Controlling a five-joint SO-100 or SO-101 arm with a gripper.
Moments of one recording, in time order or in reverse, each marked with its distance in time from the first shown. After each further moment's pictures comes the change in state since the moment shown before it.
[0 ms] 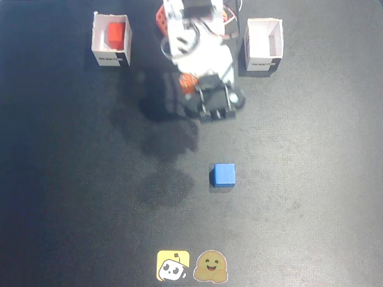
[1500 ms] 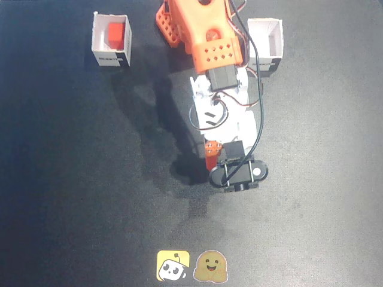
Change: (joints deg) arm -4.9 -41.7 -17.2 -21.1 6.9
